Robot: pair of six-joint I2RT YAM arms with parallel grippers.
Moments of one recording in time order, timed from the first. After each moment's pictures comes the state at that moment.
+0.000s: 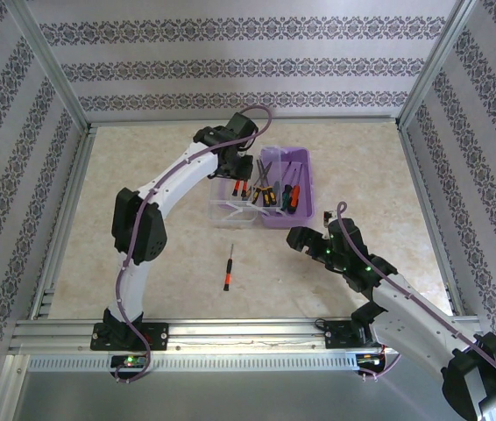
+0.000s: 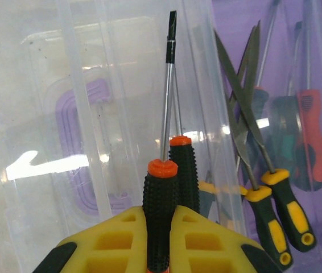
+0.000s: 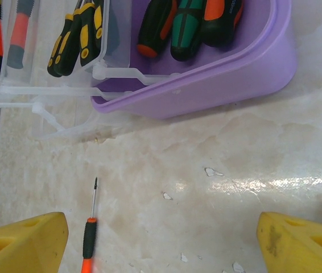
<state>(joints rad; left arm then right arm) -0.55 2.13 2.04 -1.04 -0.04 -0.39 0.49 0.80 0.37 -0.21 -0.15 0.86</state>
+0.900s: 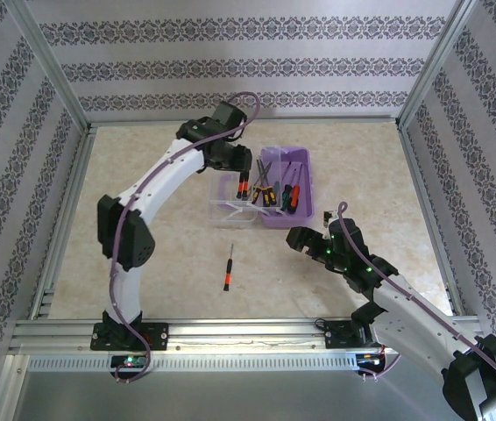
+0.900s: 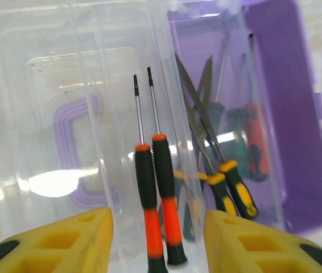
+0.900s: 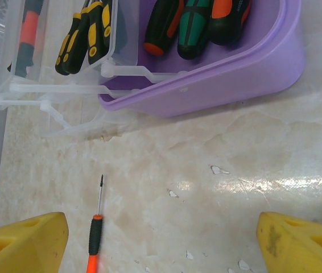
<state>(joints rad) -0.52 1.96 1.99 -1.03 0.04 -0.39 0.49 0.79 0.37 -0.22 -0.17 0.86</state>
